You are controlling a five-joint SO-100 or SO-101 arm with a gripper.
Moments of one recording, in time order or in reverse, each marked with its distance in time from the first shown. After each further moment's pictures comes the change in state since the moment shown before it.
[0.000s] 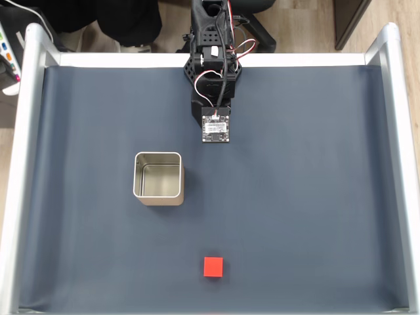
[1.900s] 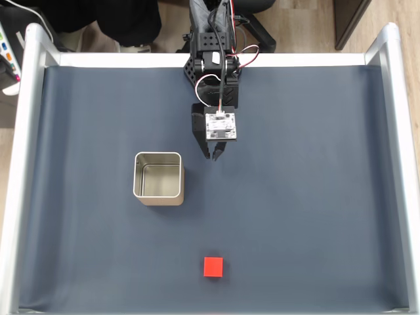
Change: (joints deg) arm -1.4 -27.2 -19.3 -28.8 -0.7
